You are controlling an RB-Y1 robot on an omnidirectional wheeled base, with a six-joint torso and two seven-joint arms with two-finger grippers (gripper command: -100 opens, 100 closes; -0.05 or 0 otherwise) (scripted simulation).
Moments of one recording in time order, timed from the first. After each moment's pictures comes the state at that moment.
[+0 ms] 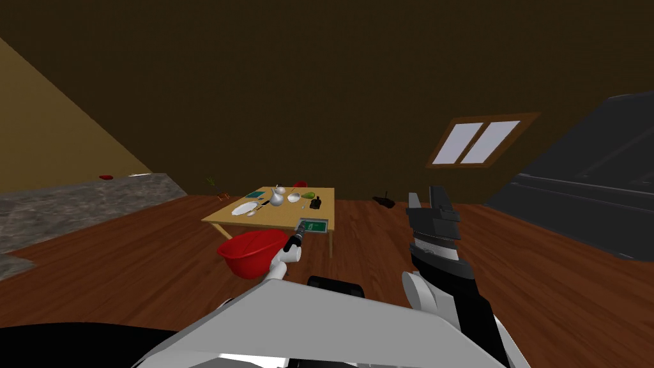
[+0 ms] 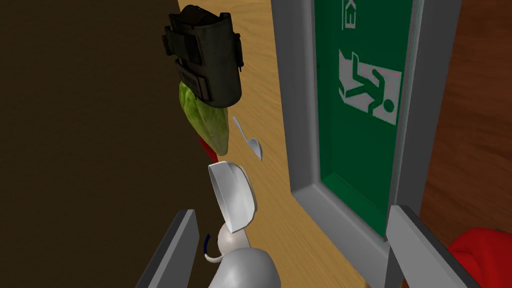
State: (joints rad) left arm -0.10 0.12 0.07 -0.91 0.21 -0.14 -0.19; right arm 0.50 0.04 0.01 -2.40 0.09 -0.47 0.06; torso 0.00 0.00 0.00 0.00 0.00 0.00
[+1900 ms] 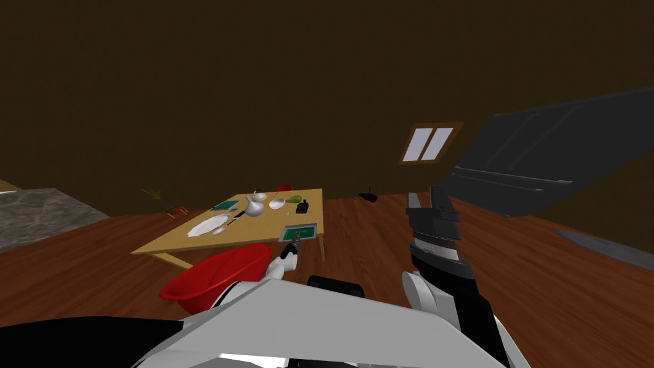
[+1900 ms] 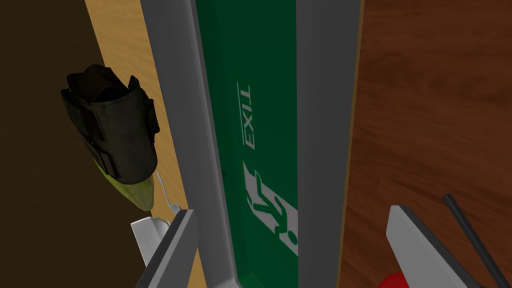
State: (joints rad) left arm -0.23 0.14 0.18 -0.47 0.13 -0.23 -0.01; right arm 0.50 0.04 0.01 -2.40 0.09 -0.47 0.06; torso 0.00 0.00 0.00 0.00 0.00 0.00
